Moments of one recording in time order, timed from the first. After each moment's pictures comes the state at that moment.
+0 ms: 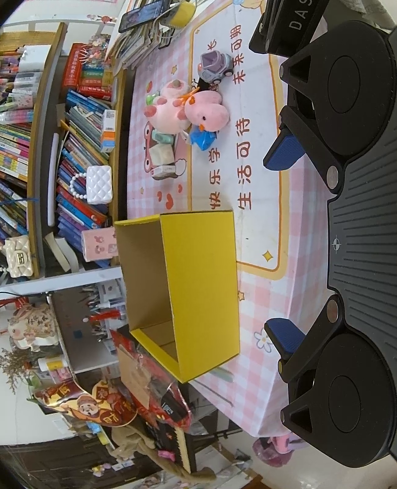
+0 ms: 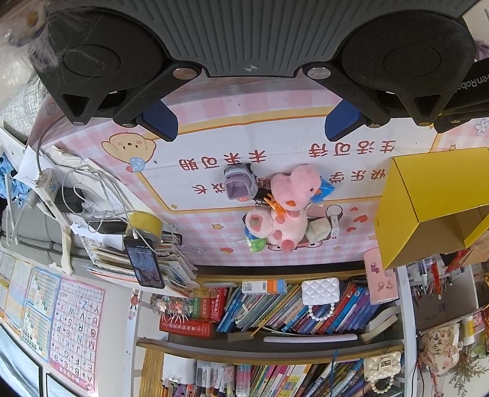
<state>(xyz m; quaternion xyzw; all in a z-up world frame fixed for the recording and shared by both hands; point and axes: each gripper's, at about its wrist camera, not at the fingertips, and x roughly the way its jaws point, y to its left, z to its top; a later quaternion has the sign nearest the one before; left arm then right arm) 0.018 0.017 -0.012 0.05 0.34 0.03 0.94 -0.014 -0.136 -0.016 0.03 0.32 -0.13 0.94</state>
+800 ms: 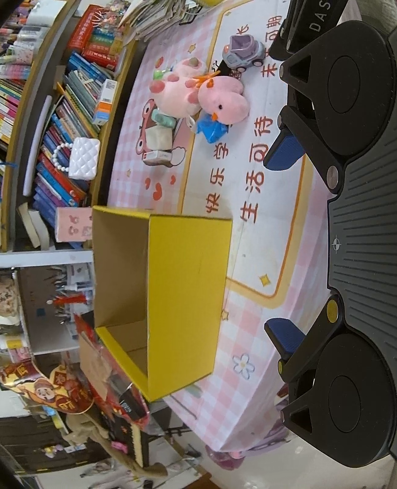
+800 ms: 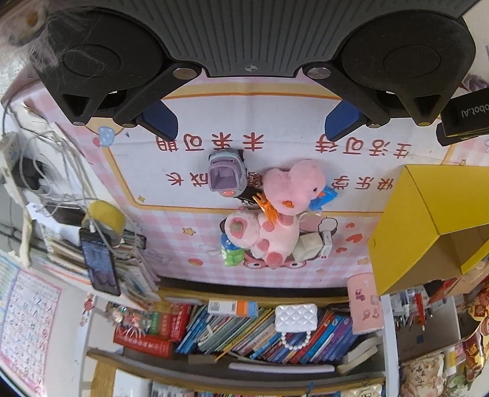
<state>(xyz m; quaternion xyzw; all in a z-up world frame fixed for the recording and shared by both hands) 0.070 -0.003 -0.027 -0.02 0.39 0.08 0.92 0.058 -0.177 -0.033 0.00 0.37 -0.05 0.93</state>
